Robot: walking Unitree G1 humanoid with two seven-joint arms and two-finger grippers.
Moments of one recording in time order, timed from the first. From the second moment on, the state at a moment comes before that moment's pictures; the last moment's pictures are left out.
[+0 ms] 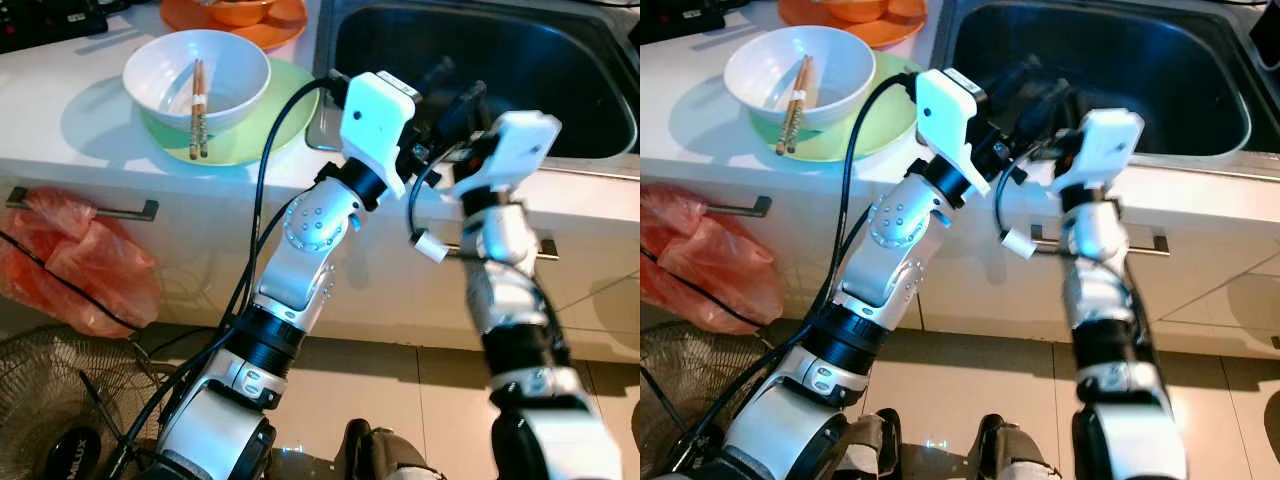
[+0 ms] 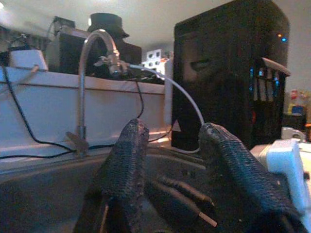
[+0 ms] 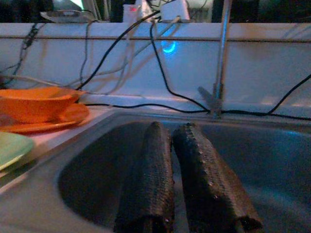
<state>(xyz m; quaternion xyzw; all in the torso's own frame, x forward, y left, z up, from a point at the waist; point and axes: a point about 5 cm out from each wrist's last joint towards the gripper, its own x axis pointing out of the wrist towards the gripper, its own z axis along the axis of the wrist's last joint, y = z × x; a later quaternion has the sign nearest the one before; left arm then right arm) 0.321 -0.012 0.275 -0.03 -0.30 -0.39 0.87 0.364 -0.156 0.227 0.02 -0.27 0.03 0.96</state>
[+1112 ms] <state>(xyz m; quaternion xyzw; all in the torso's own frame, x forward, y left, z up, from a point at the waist) 0.322 0.007 0.249 -0.02 -0.28 -0.32 0.90 0.357 -0.155 0.222 0.03 -0.28 0.02 0.96</state>
